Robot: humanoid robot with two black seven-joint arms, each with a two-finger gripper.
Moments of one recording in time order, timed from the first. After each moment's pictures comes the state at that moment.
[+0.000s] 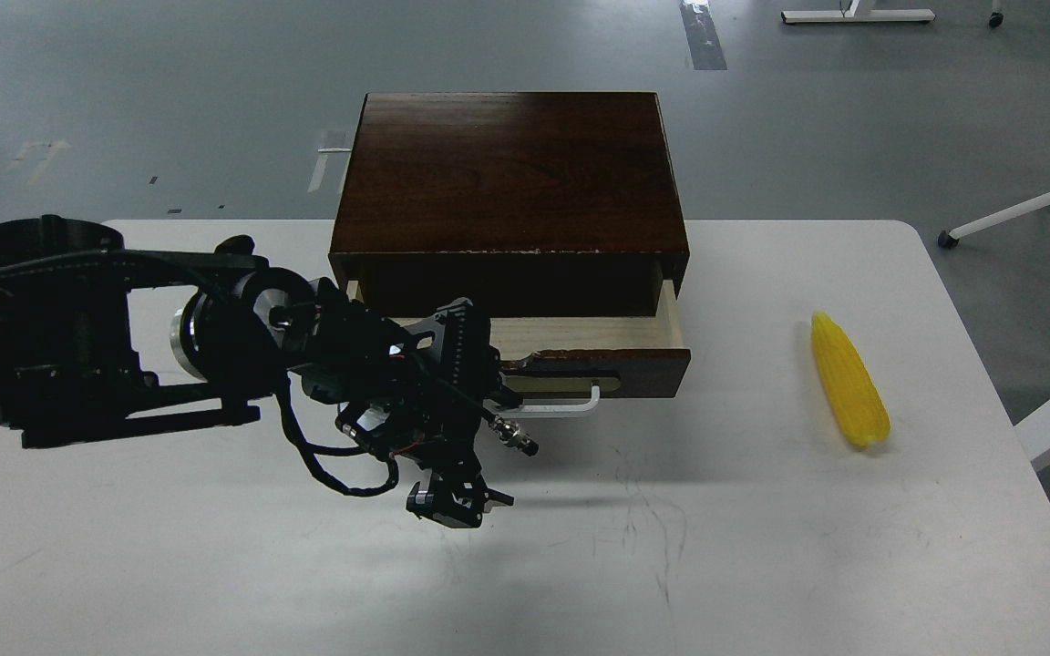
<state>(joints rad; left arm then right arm) -1.38 0.53 0.07 -1.69 2.18 -0.49 -0.43 1.02 -0.62 0.78 0.37 0.27 0.49 0.29</state>
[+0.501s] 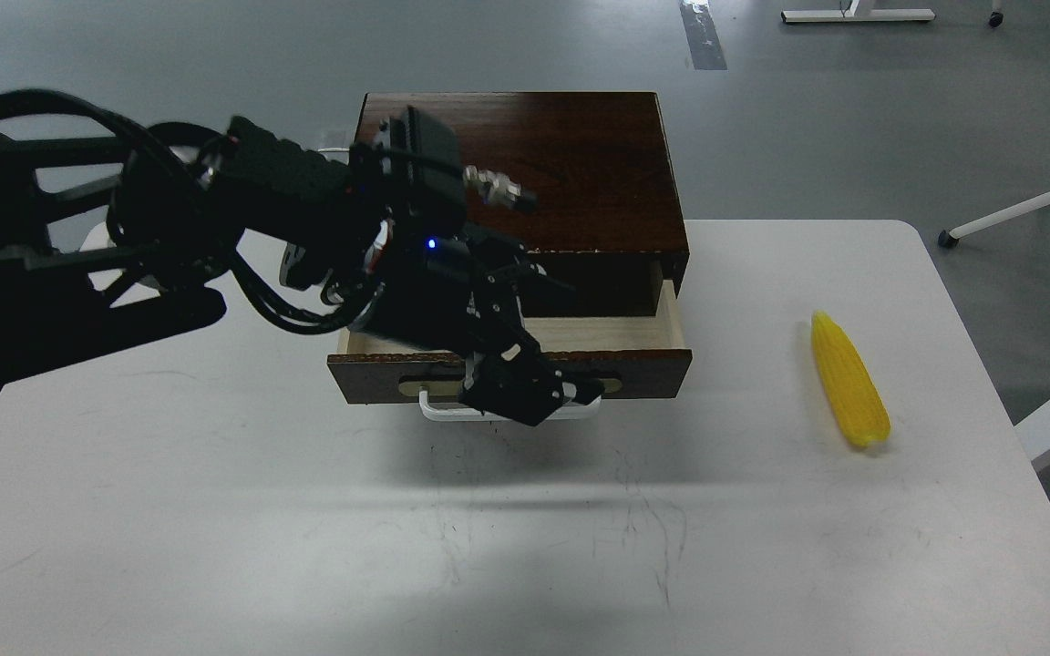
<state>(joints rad) -1.41 0.65 -0.24 -1.61 1.52 -0.49 -0.43 1.02 -0.67 0.69 0.38 0.24 0.49 0.29</state>
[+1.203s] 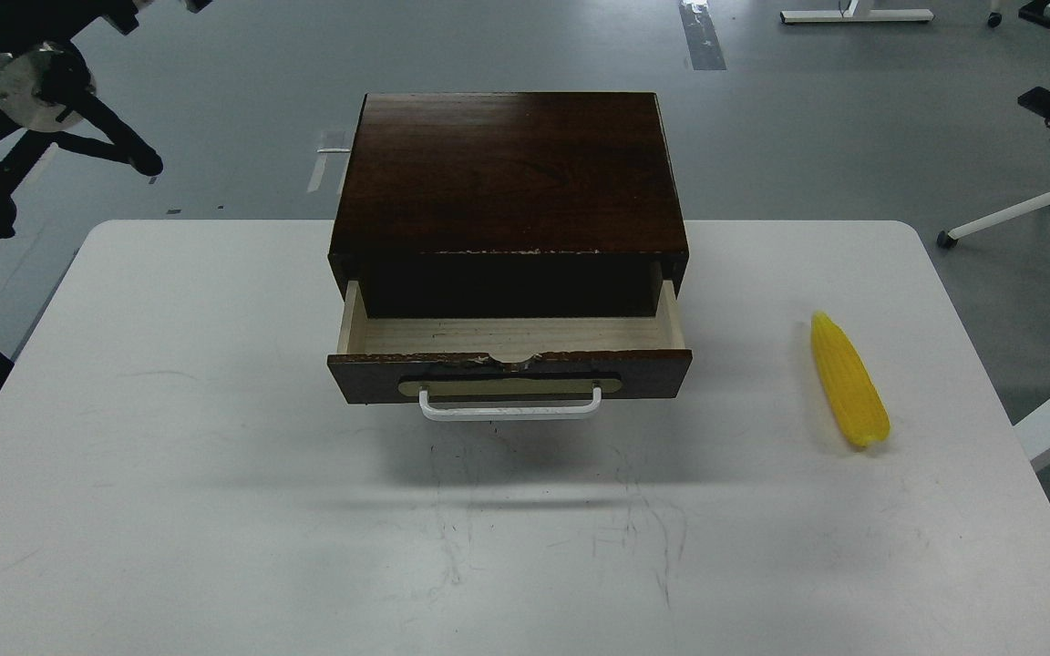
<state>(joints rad) -1.31 0.50 -0.35 -0.69 0.03 -0.49 -0.44 1.23 -0.69 -0.08 0.39 -0.49 0.49 0.36</state>
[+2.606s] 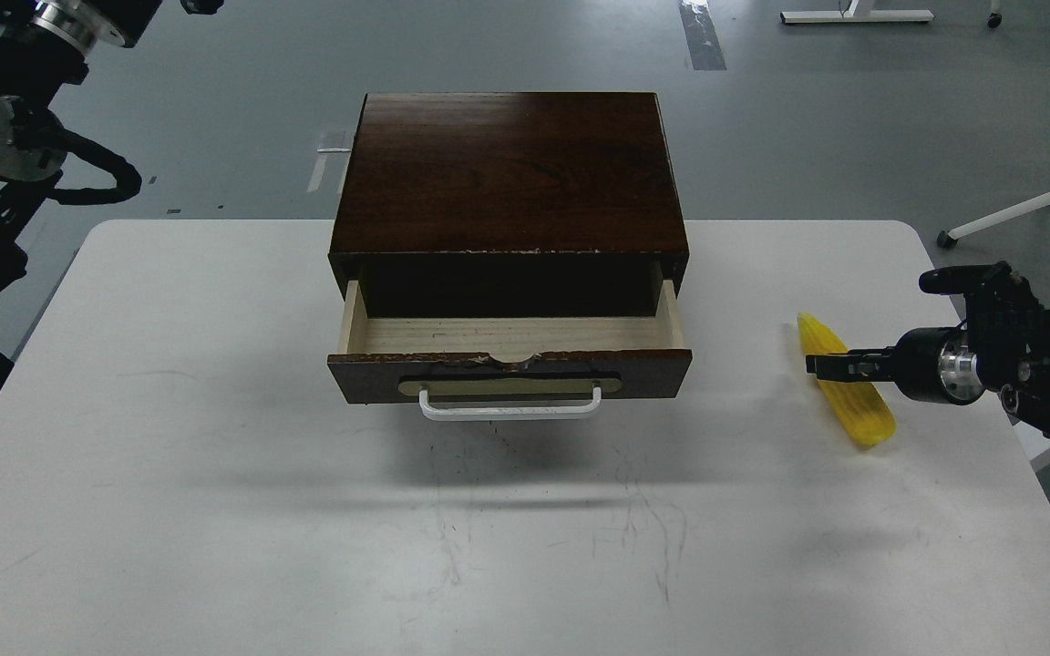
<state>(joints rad) -1.19 0.52 -0.46 -0.66 -0.07 -0.49 -0.44 1.08 -0.54 -0.54 0.63 -1.00 0.16 0.46</state>
